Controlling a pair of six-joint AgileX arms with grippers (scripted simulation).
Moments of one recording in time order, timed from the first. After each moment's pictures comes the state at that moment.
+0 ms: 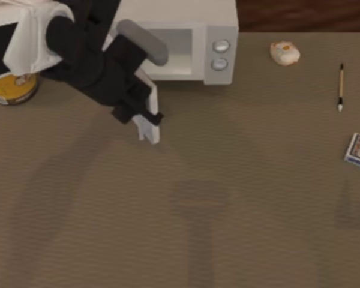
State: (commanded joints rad) left arm -0.42 1.82 1.35 -0.62 0.20 0.35; right arm 0.00 0.00 0.00 0.00 0.00 0.00
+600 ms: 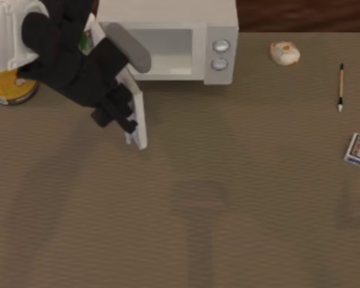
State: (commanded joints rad) left arm -0.34 1.78 1.33 -0.67 0.30 0.55; right arm 0.00 0.00 0.00 0.00 0.00 0.00
